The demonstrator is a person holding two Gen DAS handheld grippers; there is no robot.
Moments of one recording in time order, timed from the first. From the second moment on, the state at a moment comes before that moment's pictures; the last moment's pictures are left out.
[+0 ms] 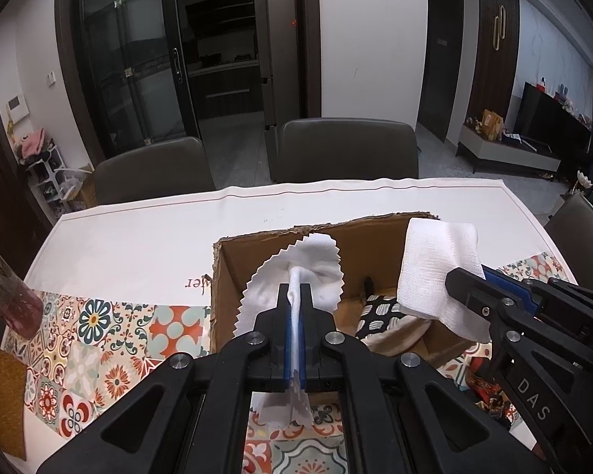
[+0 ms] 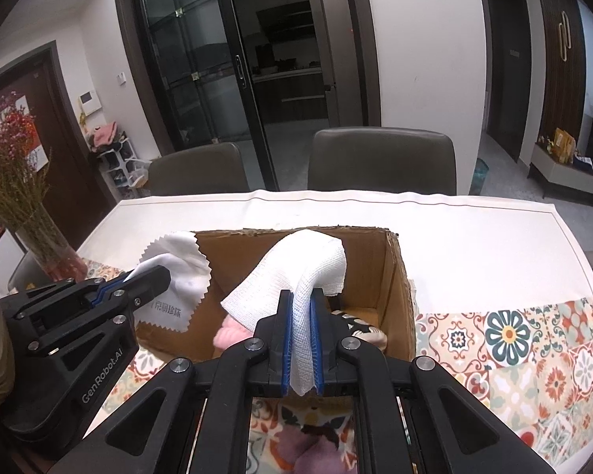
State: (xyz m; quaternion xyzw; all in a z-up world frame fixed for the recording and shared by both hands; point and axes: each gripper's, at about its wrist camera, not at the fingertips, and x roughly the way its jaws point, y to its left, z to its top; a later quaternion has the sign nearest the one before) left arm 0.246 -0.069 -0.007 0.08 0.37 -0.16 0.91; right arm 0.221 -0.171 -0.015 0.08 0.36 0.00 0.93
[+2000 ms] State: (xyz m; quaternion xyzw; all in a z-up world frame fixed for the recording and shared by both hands) left arm 0.152 -0.021 0.031 0.07 0.32 -0.06 0.94; right arm 0.125 -0.147 0.028 0.07 0.33 -0.06 0.94
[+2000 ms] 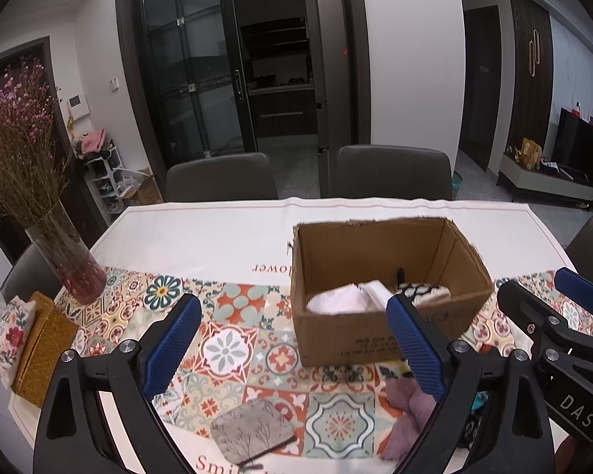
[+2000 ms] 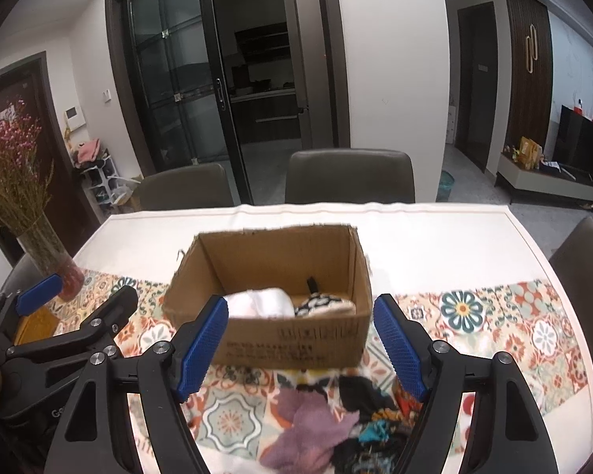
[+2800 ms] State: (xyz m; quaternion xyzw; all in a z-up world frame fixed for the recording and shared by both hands) left arm 0.092 0.005 0.000 0.07 0.33 -0.05 0.94; right arm 0.067 -0.125 -0.005 0.08 0.35 -0.07 0.93
